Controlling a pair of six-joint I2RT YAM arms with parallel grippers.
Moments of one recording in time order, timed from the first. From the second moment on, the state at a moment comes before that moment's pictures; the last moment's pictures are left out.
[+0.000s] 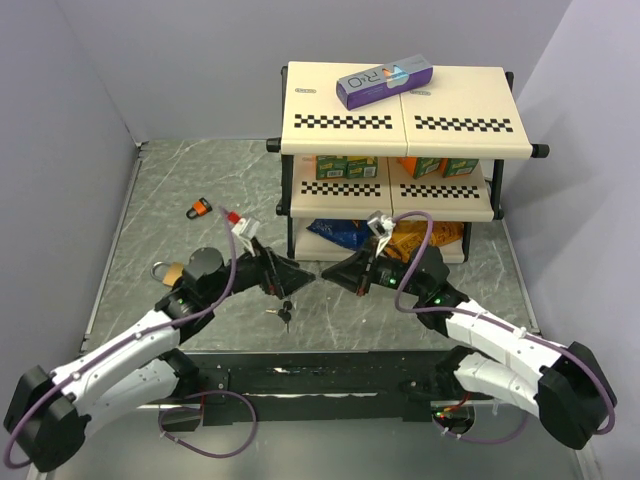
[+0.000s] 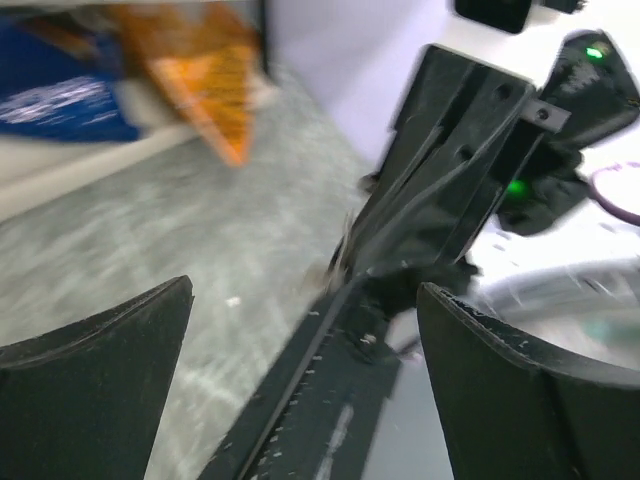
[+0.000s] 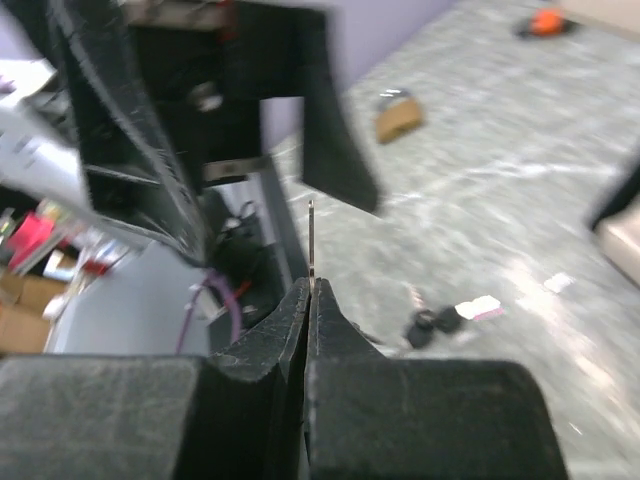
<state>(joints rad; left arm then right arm) -0.68 0.88 0.50 0.35 0.43 -0.72 0.67 0.97 0.45 0.57 -0.59 0.59</state>
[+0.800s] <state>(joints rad) -0.30 0.80 0.49 -0.27 -0.01 -1.01 0.58 0.82 0.41 0.30 -0.44 0.44</state>
